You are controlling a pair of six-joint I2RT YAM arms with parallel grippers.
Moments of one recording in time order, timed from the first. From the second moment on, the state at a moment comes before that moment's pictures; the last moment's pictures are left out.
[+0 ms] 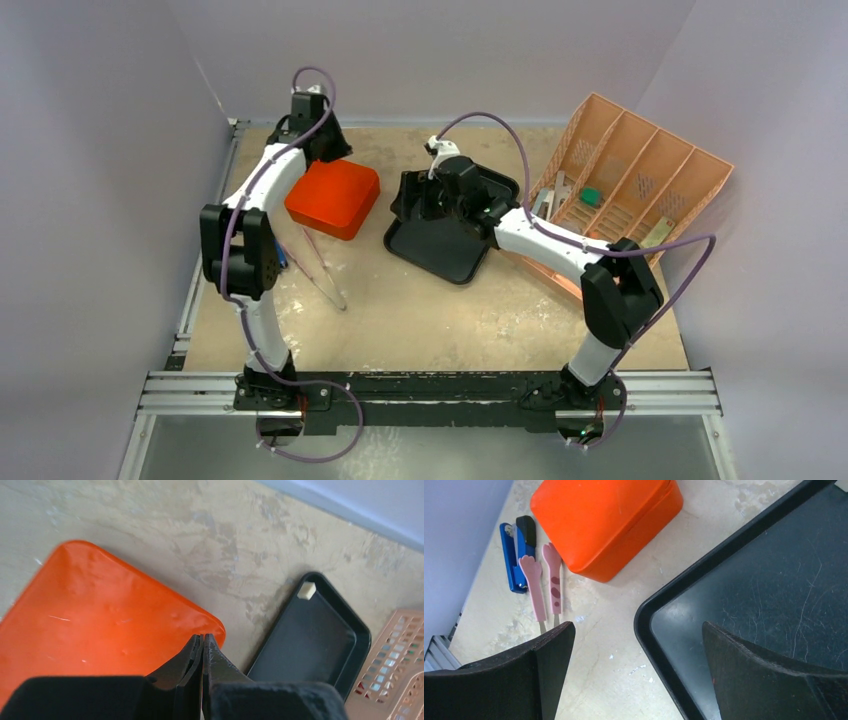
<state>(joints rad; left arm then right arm) -0.12 1.94 1.69 -0.40 0.08 -0.51 0.70 1.70 1.27 -0.04 -0.01 0.47</state>
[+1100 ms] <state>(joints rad) 0.16 1.91 1.37 -0.29 0.05 -0.63 0.65 2.56 2.19 -0.10 -0.07 0.57</state>
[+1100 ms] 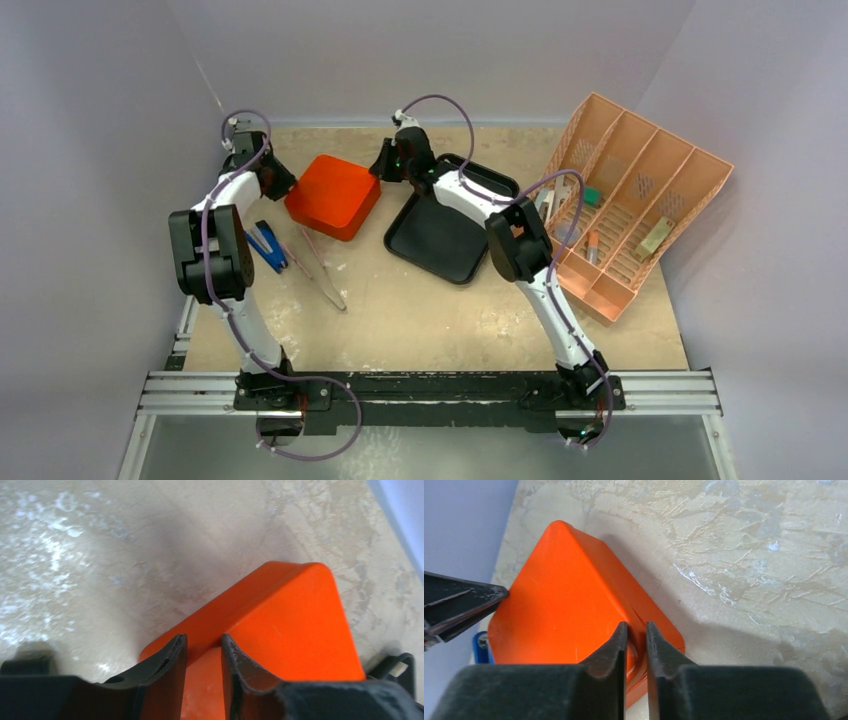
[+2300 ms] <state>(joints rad) 0.14 1.96 1.46 -0.36 0.12 -0.62 0.62 2.42 2.09 -0.30 -0.07 0.67</state>
